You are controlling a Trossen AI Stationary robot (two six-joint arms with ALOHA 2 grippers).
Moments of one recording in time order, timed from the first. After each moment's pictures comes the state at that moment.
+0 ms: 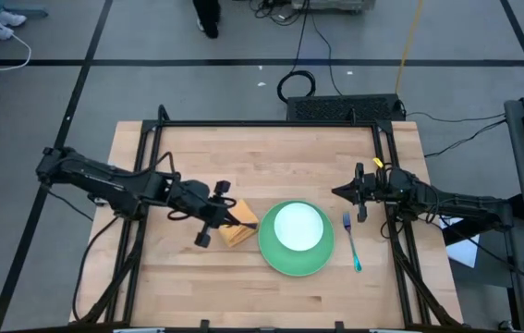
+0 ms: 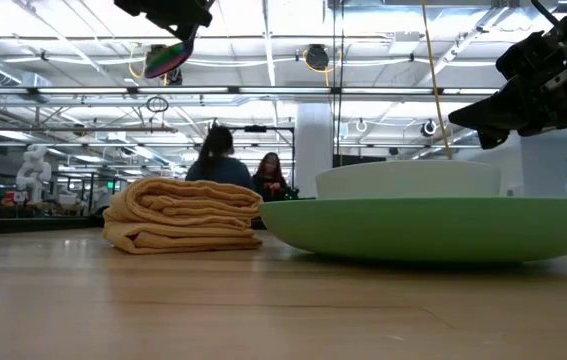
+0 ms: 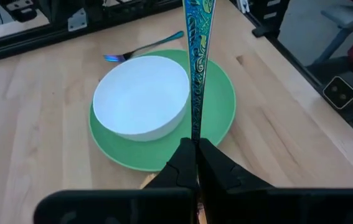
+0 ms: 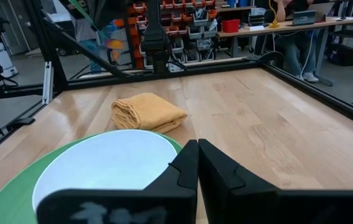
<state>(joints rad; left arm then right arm) -0.20 1.23 0.94 -0.30 0.05 0.16 -0.21 0.16 0.01 0.04 -0.16 0.09</state>
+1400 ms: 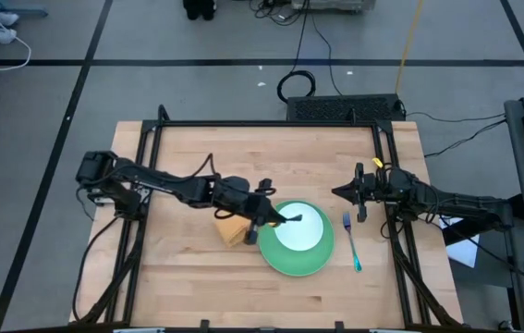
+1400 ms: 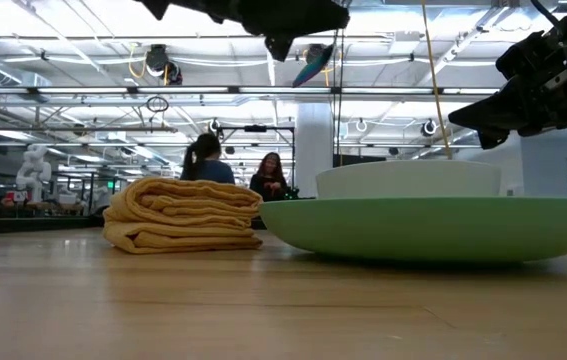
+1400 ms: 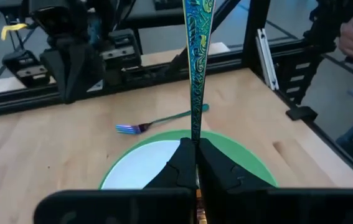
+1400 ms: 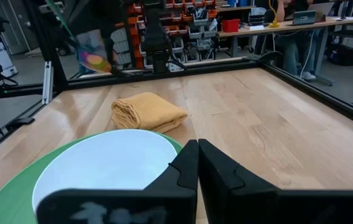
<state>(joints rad) -0.10 1.64 1.11 0.18 0.14 0.12 -0.21 0.16 0.01 0.04 -0.16 0.09</state>
